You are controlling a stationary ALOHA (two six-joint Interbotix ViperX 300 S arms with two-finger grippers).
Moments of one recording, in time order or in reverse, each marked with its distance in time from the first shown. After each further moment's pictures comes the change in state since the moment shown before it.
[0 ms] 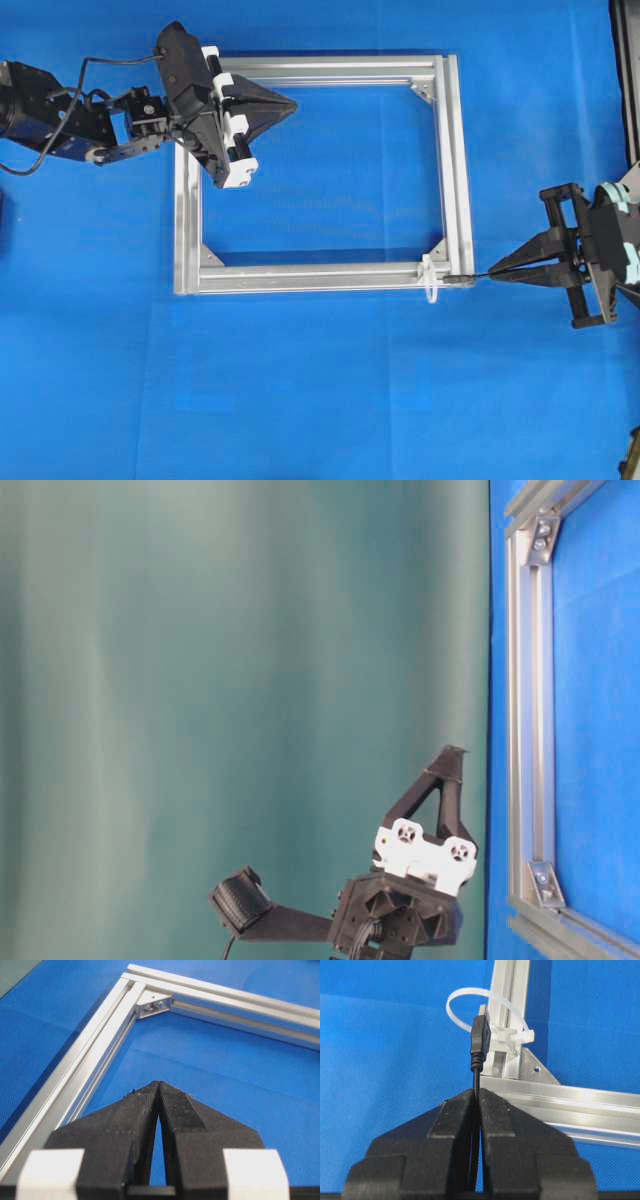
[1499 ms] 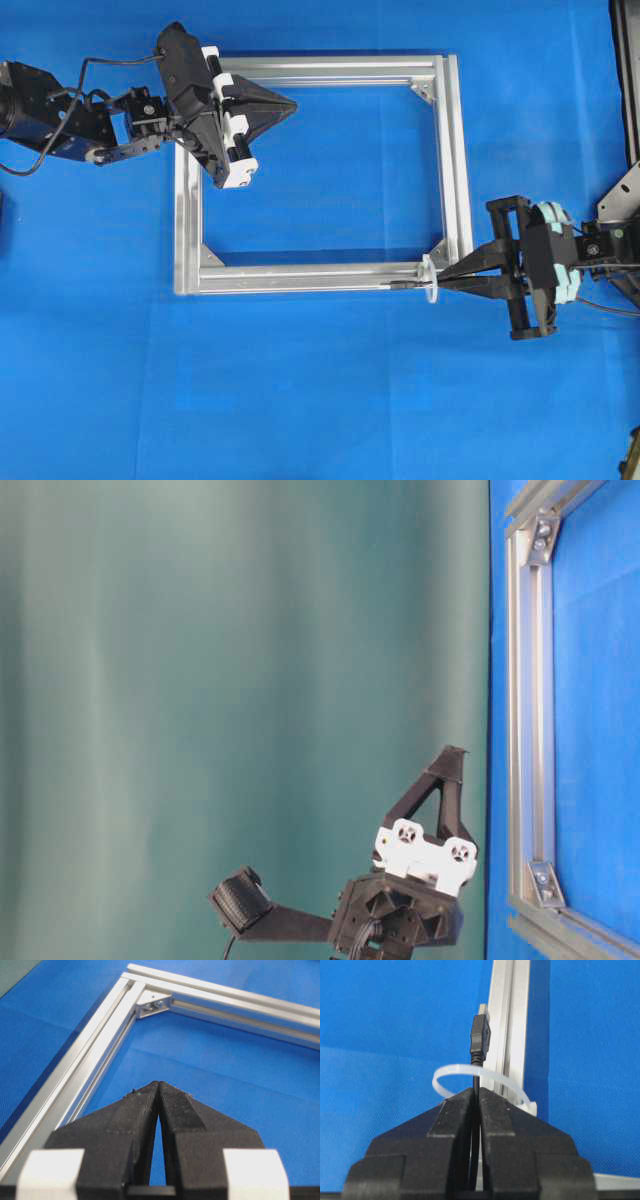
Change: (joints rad) left arm 0.000 0.000 0.000 0.000 0.000 0.002; right arm 0.000 0.380 -0.172 0.002 -0.215 0.000
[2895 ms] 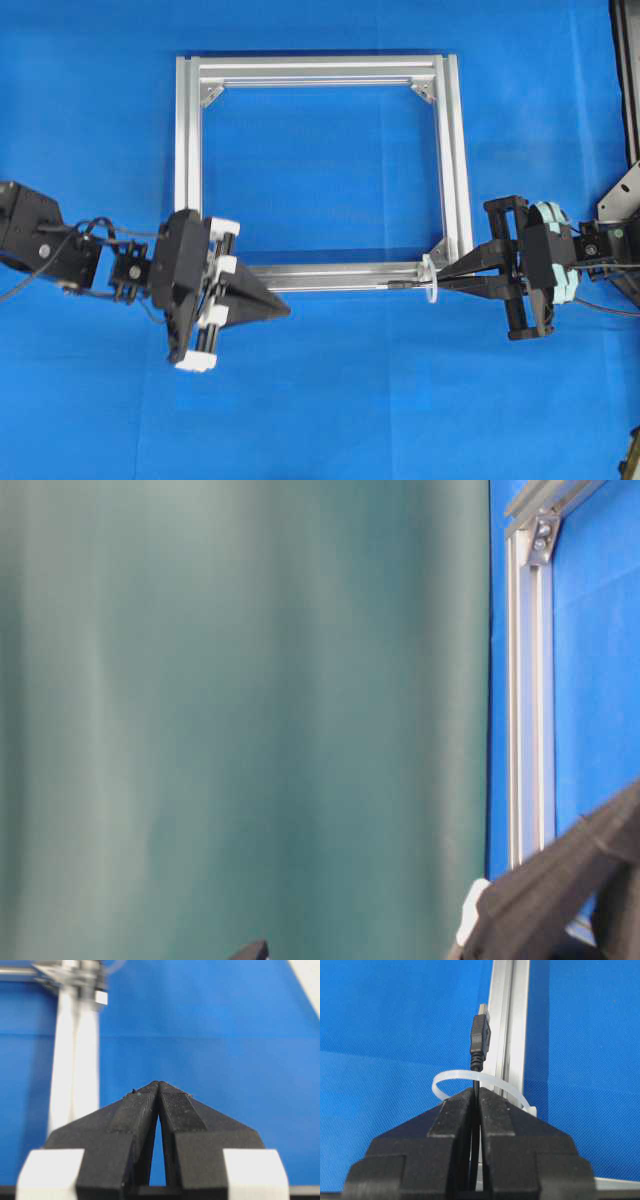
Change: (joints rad) left arm -0.514 0.000 0.029 0.000 0.008 -0.104; right arm -0.002 0.003 -0.003 0.002 -0.006 0.000
